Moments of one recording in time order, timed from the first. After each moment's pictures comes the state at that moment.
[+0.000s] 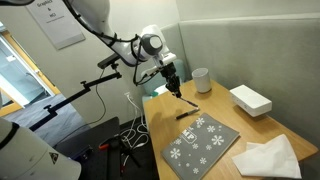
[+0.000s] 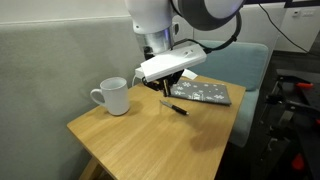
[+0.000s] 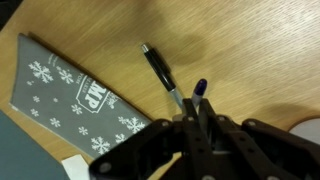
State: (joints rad) arm 0.39 0.57 -0.03 -2.04 -0.44 2.49 1.44
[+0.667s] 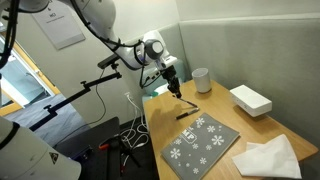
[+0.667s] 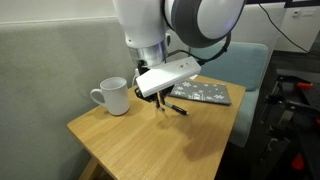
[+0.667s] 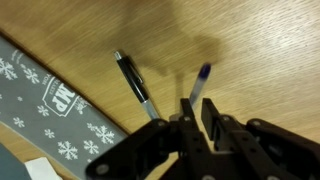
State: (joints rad) arm 0.42 0.65 -0.03 -1.98 -0.44 2.54 1.37
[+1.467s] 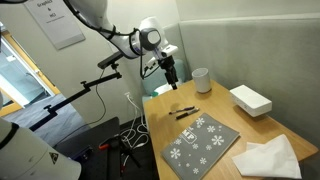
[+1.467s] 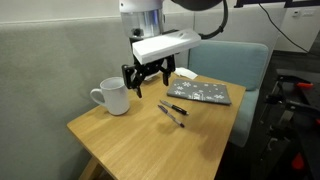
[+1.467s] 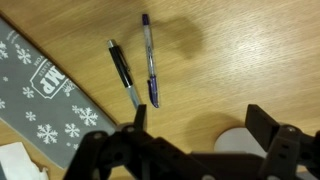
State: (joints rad) arm 0.37 0.53 0.03 -2.01 -0.28 2.54 1.10
